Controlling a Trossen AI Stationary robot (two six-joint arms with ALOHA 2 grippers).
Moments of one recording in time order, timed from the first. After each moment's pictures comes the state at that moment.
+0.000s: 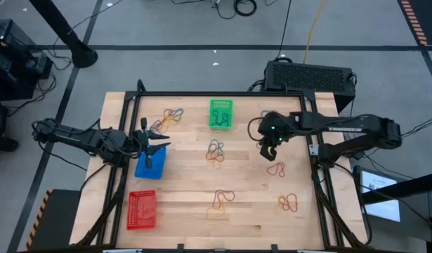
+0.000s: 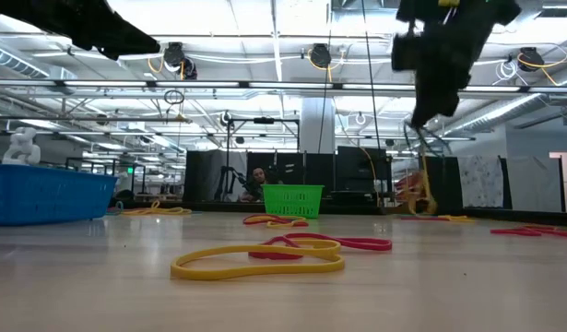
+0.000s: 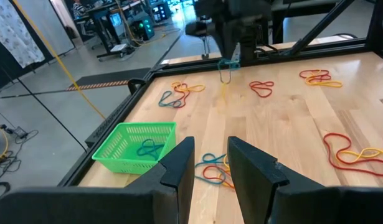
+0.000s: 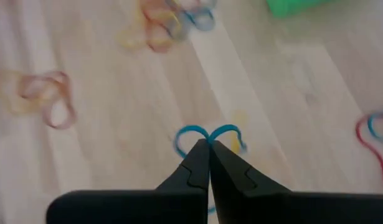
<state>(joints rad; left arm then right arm) -0.22 0.50 0.45 -0.19 -0.42 0.11 -0.18 1.17 0.89 -0.73 -0.08 0.28</state>
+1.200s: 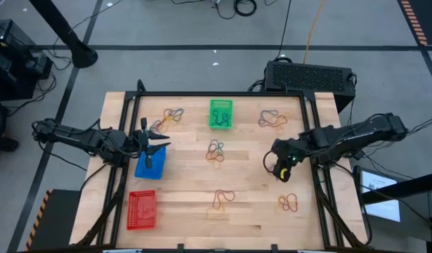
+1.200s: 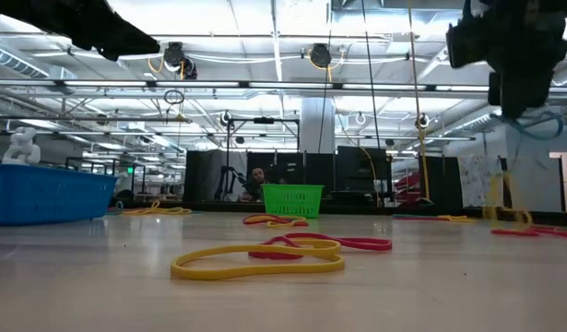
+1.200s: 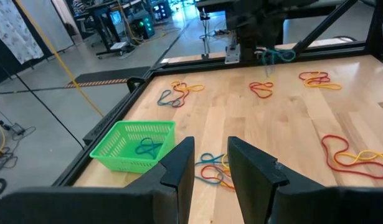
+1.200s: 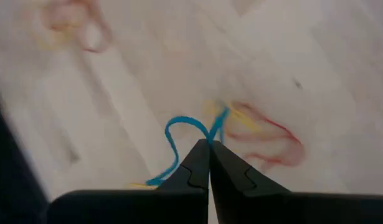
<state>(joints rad) -0.22 0.50 0.45 -0.19 -0.42 0.09 0.18 1.06 0.83 -0.95 -0.05 0.81</state>
